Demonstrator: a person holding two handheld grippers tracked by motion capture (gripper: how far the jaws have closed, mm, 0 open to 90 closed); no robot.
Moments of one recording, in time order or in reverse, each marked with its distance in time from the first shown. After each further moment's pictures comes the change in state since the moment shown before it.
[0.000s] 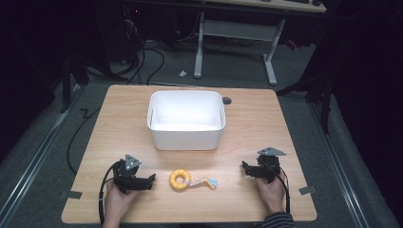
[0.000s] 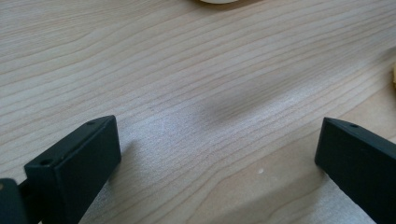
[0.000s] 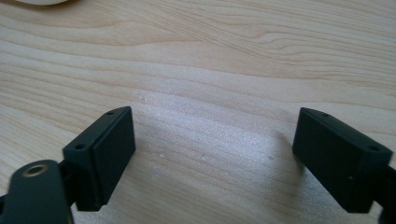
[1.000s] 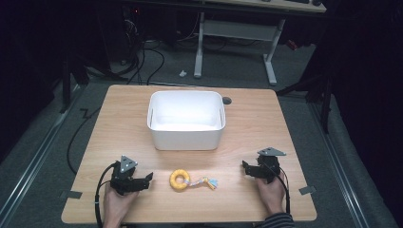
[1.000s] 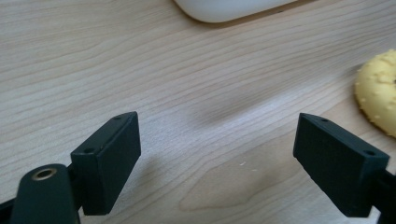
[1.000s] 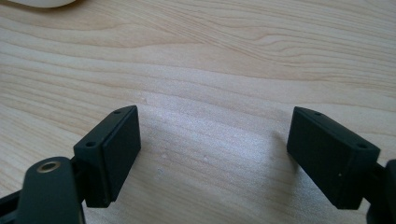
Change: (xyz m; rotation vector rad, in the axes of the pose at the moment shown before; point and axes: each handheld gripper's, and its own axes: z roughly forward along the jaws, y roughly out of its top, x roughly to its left) left arm -0.003 0.001 -0.020 -0.053 -0.021 -0.037; right arm 0.001 0.000 -0.001 -0.005 -0.003 0.001
